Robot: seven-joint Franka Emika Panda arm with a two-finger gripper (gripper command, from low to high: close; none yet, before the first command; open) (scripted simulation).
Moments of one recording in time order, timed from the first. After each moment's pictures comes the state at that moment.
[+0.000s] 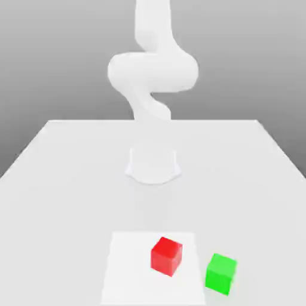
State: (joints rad) arm -0.01 -0.71 0.01 -2.34 0.02 2.35 0.85
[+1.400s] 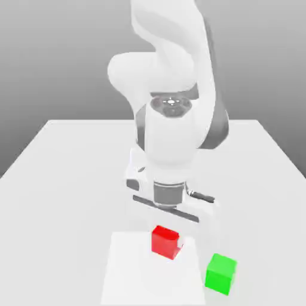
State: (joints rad) arm 0.02 0.06 0.12 -2.67 -0.02 2.74 1.32
